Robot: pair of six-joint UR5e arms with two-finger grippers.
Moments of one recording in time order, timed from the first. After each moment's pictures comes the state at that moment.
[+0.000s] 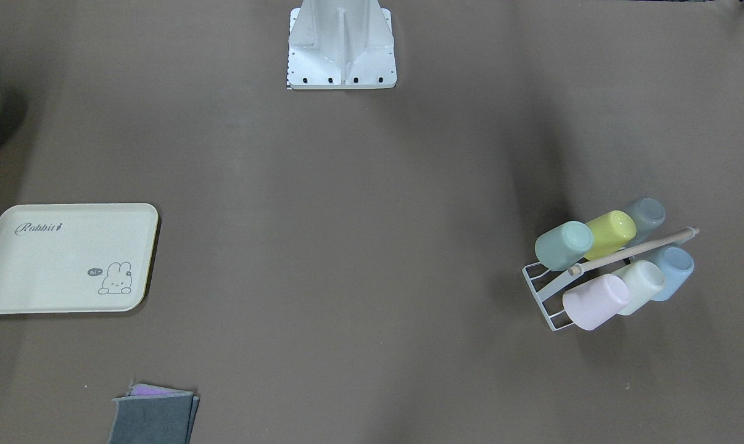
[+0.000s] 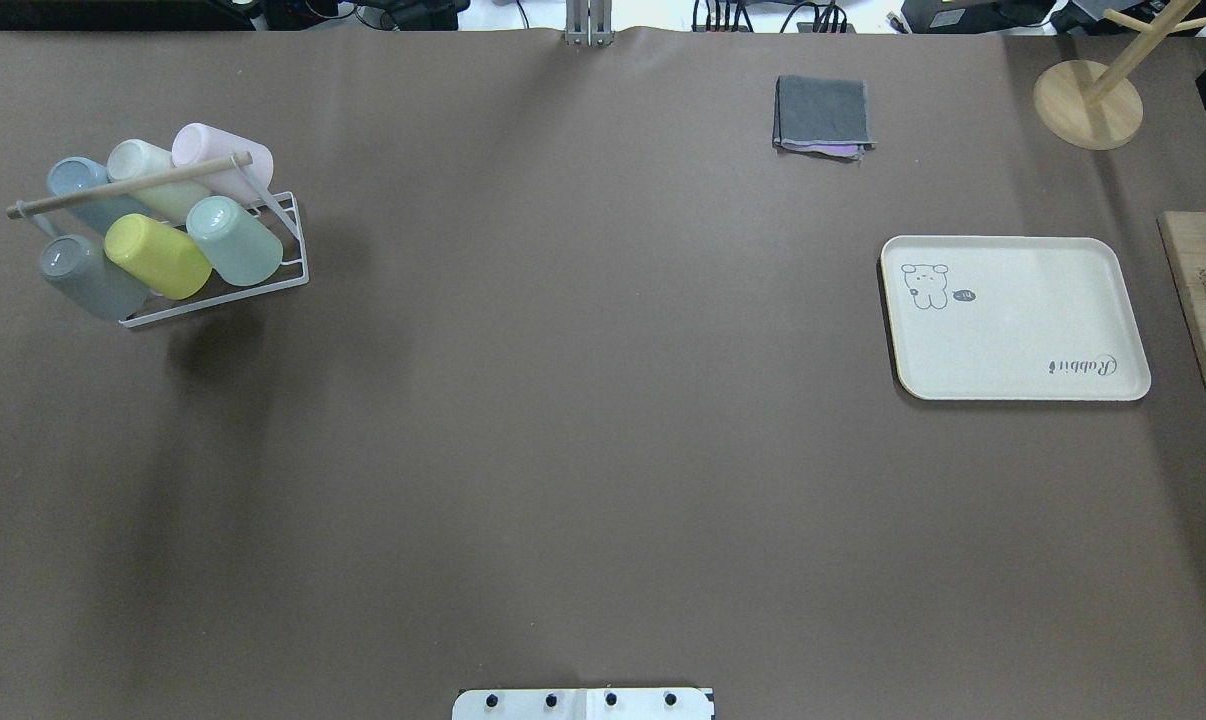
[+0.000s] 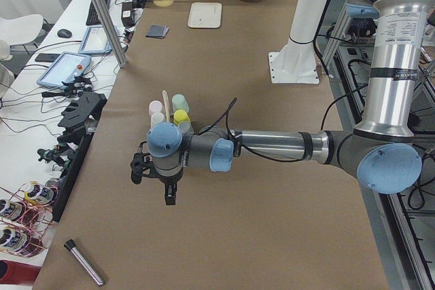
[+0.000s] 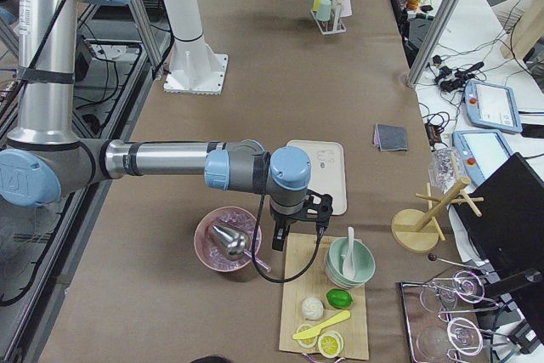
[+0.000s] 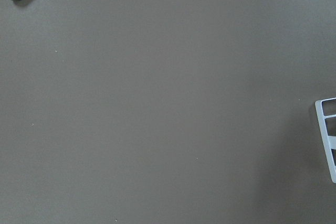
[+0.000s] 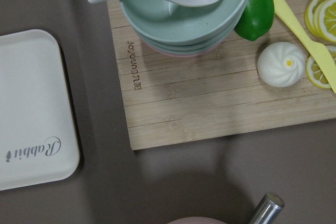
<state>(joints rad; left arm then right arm) -1.60 -1.63 -1.55 -1.67 -2.40 -0.17 1.62 -1.70 1.77 -1.68 2.36 0.13</state>
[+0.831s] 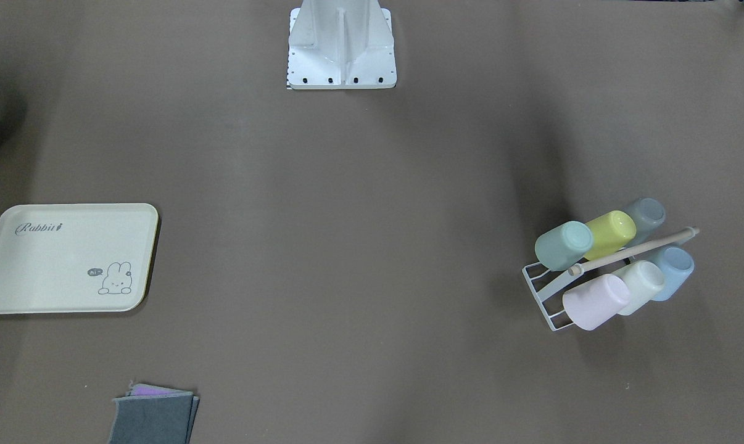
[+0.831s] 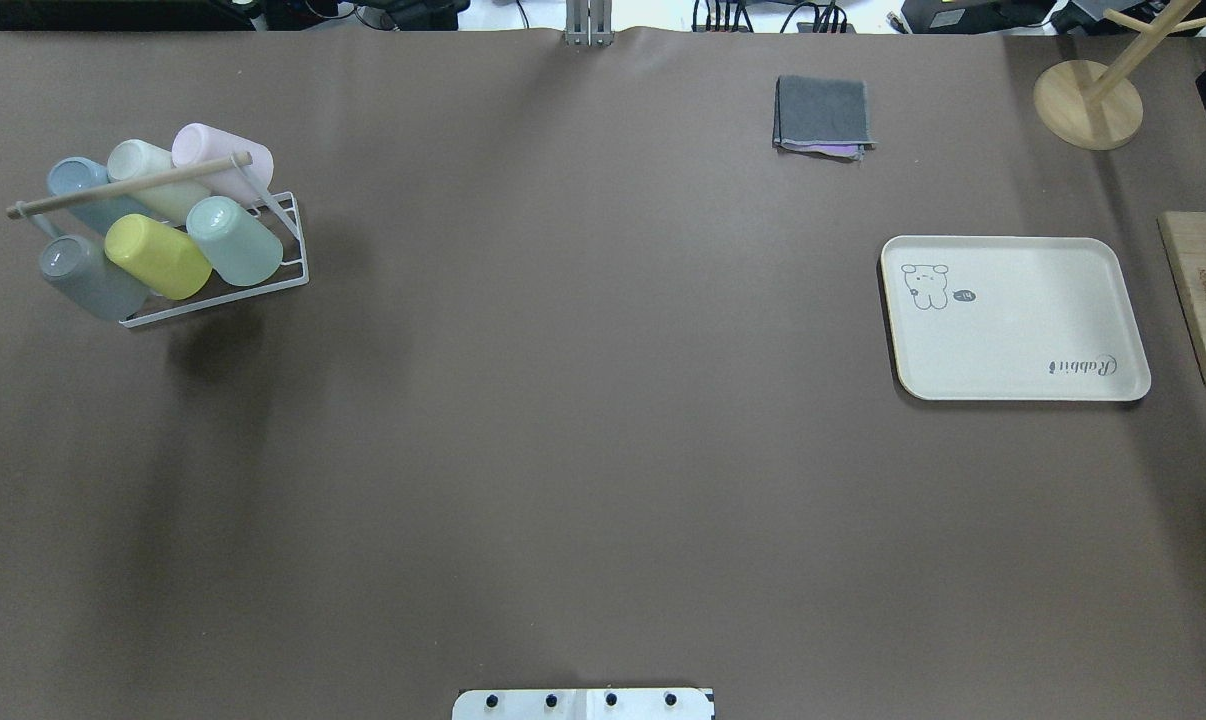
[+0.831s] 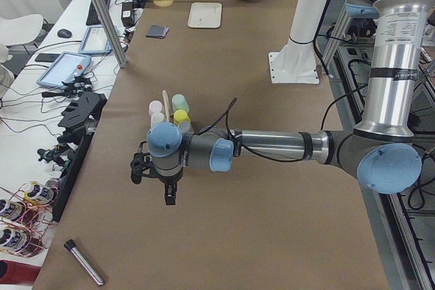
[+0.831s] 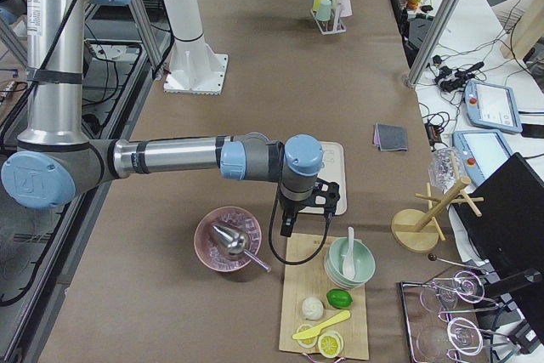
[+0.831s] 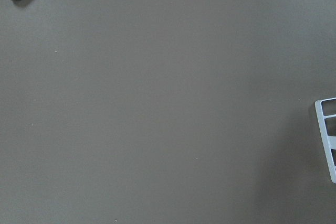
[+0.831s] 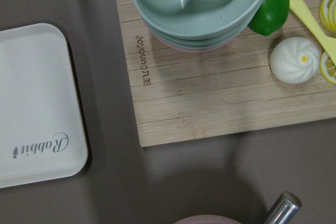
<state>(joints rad) -1.60 -1.63 -1.55 -1.67 -2.40 -0.17 1.52 -1.65 1.78 -1.69 2.37 0.21</state>
